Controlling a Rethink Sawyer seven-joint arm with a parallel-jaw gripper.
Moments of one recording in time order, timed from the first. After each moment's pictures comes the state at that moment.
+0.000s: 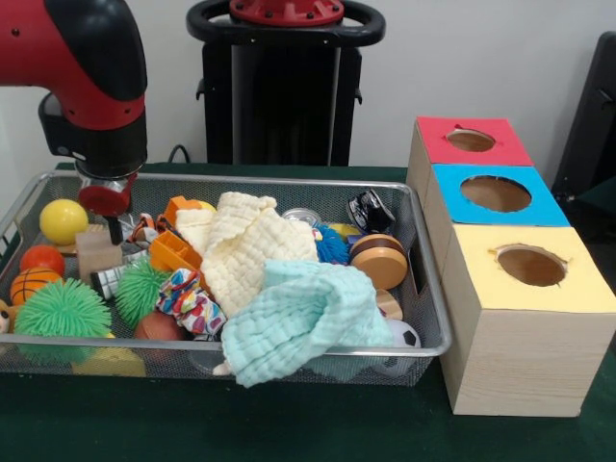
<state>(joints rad) -1.01 -0.48 0.67 1.62 -0.94 1.01 0.34</state>
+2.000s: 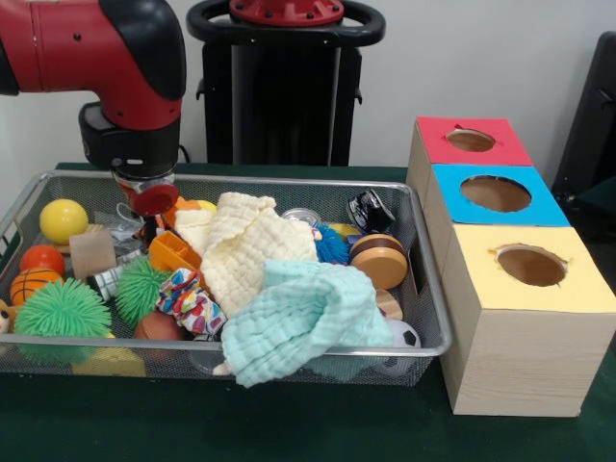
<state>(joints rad) -1.01 -0.48 0.72 1.71 -1.08 0.96 -0.05</state>
